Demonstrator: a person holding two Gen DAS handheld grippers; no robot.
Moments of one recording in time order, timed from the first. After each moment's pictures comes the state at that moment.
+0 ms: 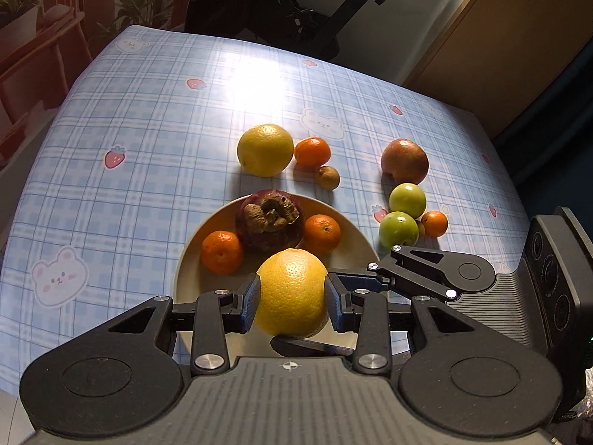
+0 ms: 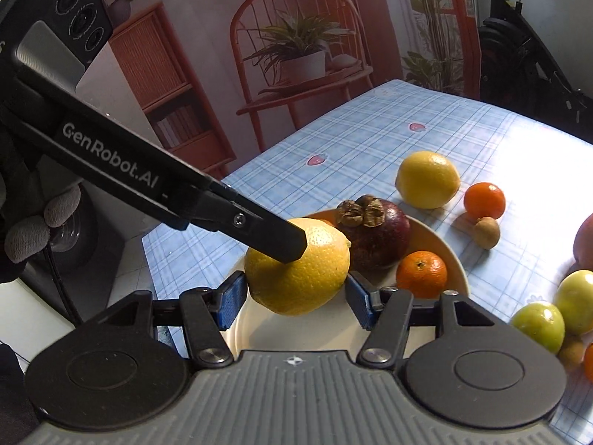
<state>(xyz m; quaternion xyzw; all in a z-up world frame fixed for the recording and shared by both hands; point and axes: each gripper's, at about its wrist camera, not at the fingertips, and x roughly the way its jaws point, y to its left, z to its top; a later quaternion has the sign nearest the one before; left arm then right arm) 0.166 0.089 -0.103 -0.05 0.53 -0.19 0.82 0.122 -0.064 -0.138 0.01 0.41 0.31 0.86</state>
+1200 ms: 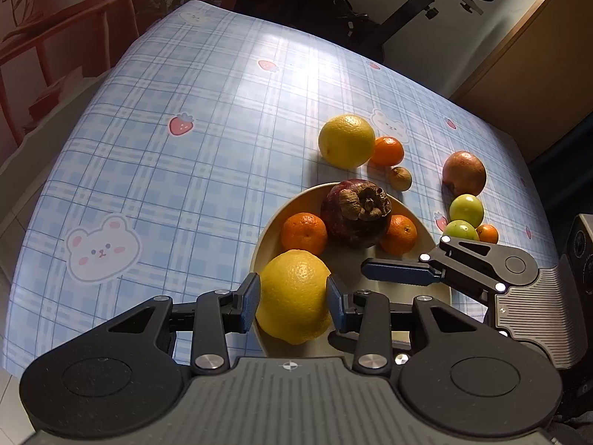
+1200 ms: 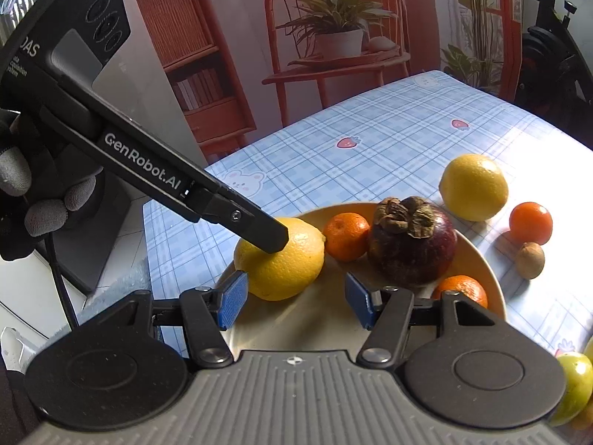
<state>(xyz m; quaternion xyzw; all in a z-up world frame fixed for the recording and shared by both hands) 0.168 0.140 -0.130 -0.09 0.54 -0.13 0.83 0.130 -0.053 -0.146 -0.05 0.40 0.34 0.85</state>
